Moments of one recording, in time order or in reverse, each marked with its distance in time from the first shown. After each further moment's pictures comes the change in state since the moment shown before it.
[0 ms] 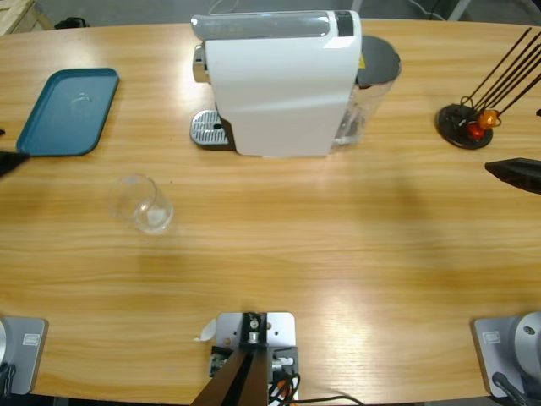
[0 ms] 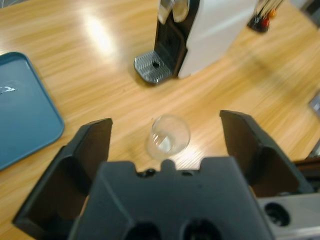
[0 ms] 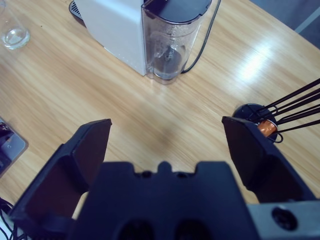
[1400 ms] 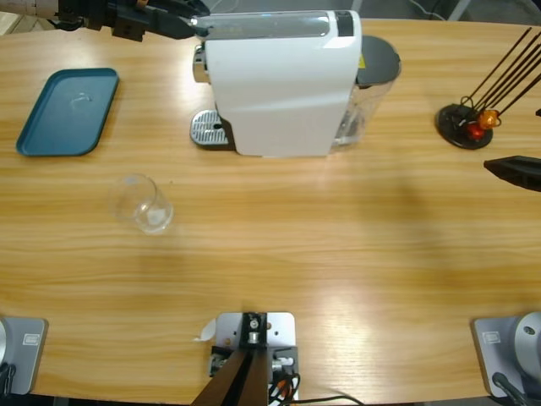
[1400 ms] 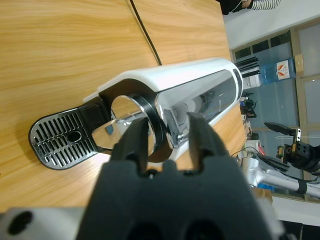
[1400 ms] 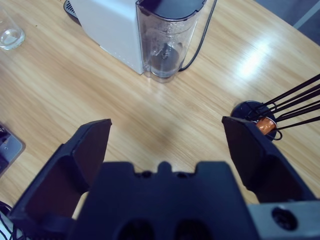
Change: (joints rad) arm 0 -0.008 0.837 -0.516 -0.235 -0.290 -0.512; arm 1 -0.016 0.011 0.000 0.000 -0.001 0.003
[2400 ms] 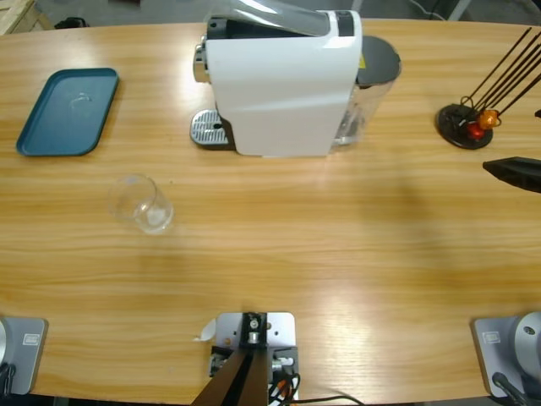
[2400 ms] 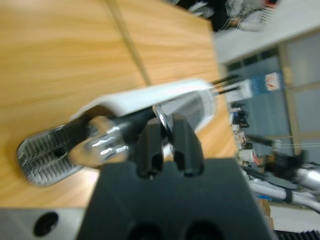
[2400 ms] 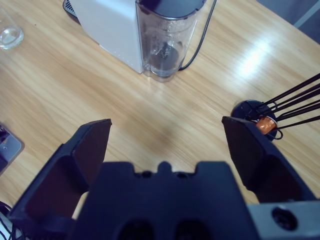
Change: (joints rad) arm 0 -0.046 -0.038 -0.100 -0.003 0.035 -0.064; arm 1 0.000 0.000 0.009 -0.004 0.000 0.000
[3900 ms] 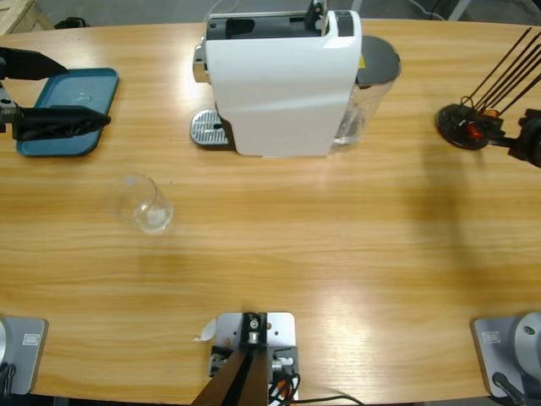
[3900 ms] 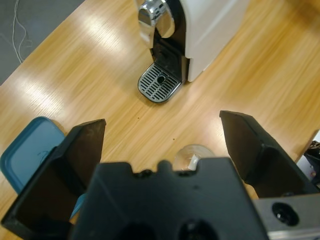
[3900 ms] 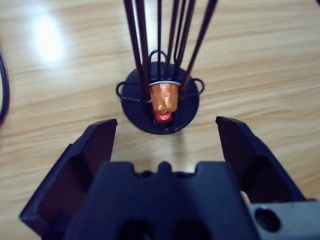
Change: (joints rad) arm 0 -0.153 -0.459 0.368 0.281 0.459 0.873; arm 1 -0.262 0.516 0.438 -0.867 -0.427 0.438
